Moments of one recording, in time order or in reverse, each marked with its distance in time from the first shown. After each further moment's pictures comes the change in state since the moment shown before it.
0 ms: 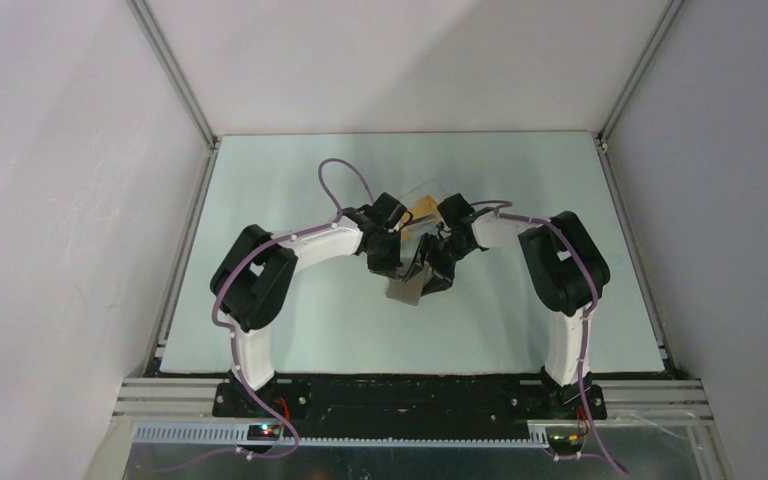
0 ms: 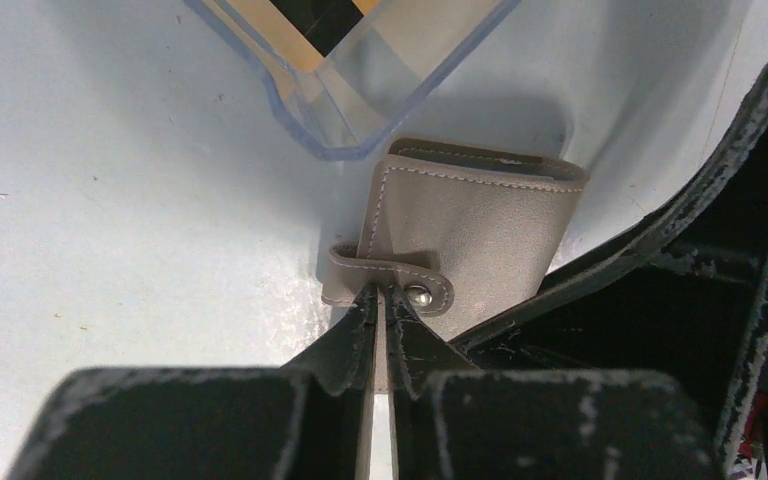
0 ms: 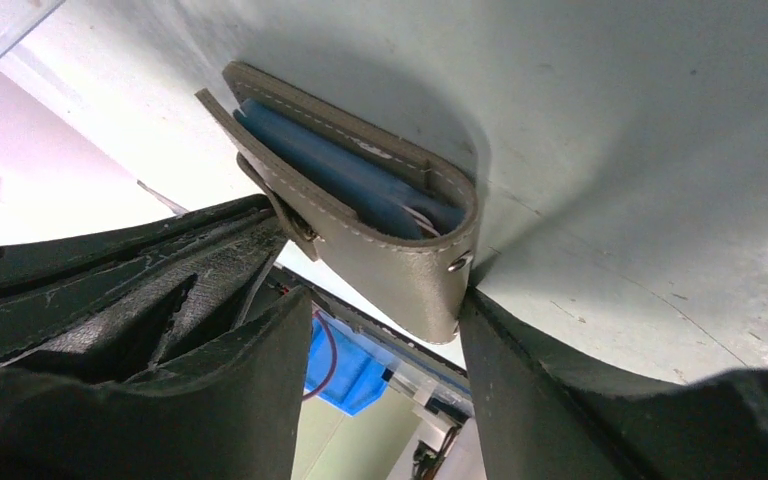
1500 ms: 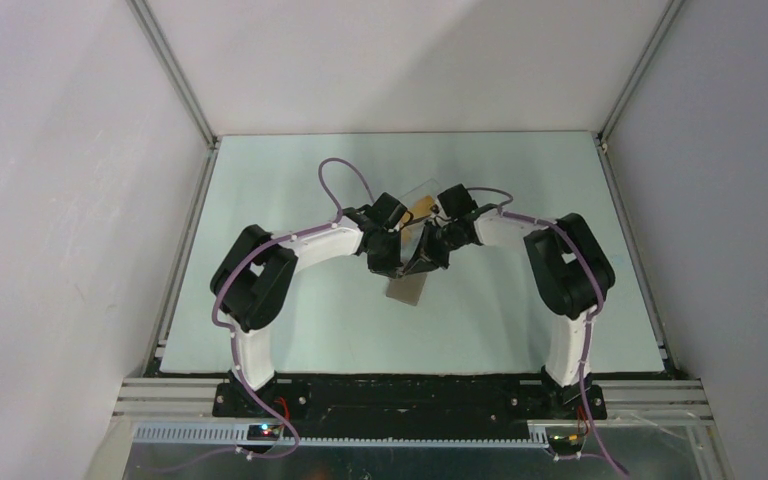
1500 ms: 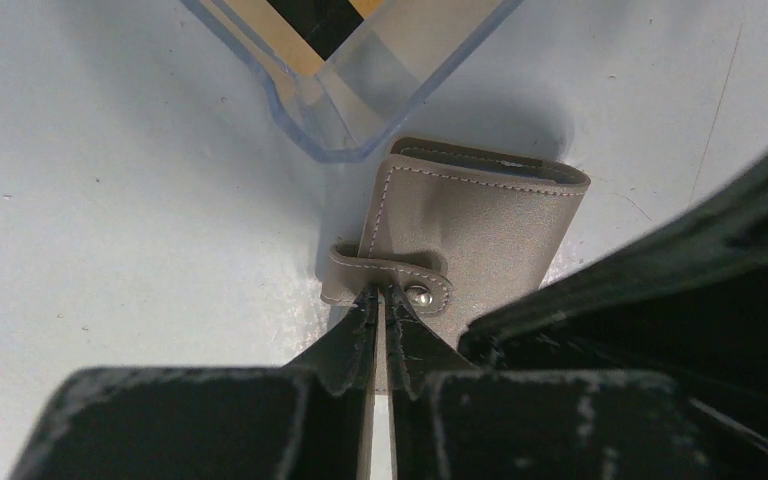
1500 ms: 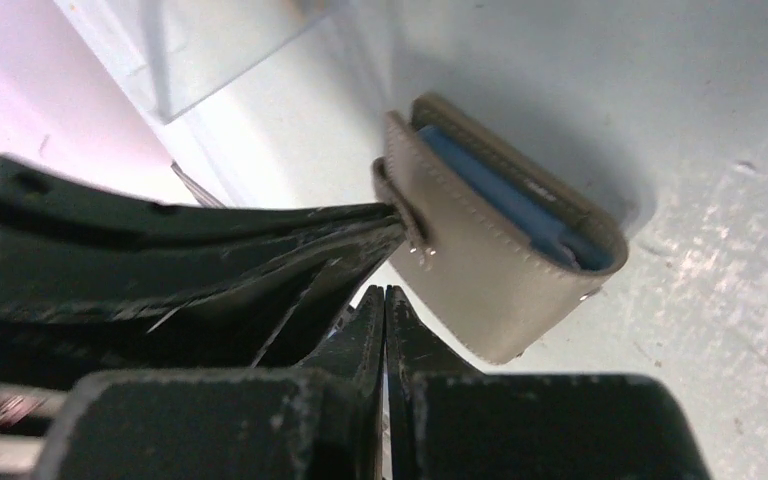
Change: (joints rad) left arm -0.002 0.000 0.001 0.002 -0.012 0.000; right arm -0.006 -0.058 0.017 0.125 -0.027 -0.045
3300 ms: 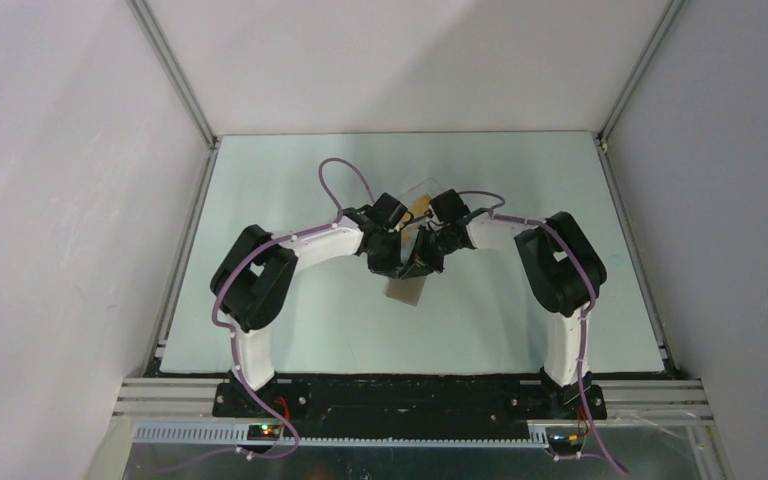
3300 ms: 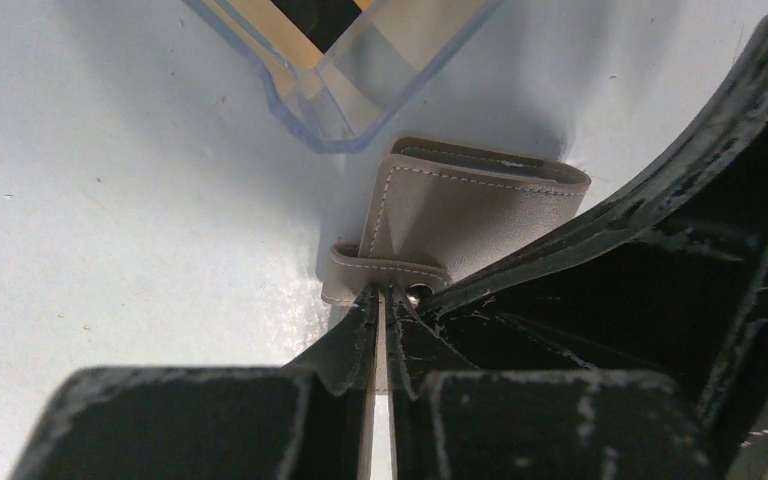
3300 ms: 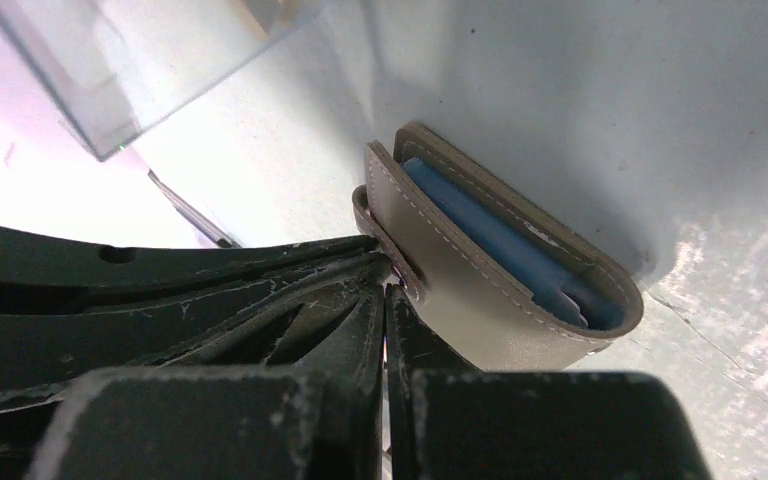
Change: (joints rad) left arm -0.002 0.000 0.000 -0.001 -0.004 0.001; right arm 0.037 0.055 0.000 0.047 0.033 0.018
